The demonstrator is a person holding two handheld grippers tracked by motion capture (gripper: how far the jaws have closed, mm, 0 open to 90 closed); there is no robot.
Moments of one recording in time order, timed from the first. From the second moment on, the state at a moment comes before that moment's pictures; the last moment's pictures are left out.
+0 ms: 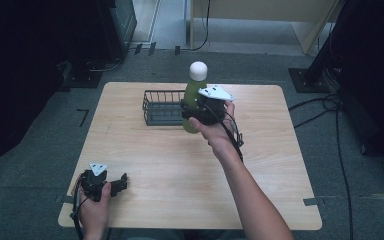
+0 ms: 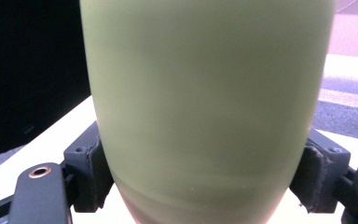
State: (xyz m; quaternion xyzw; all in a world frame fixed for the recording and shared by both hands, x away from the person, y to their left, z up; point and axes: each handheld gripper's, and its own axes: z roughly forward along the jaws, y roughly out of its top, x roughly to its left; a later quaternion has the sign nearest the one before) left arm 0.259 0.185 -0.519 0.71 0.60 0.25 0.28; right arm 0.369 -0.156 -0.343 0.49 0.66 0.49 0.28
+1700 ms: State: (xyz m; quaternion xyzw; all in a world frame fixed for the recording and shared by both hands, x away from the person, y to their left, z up) left arm 0.259 0.185 -0.519 0.71 0.60 0.24 0.28; right arm 0.472 -0.137 -0.348 0.55 0.62 0.47 0.31
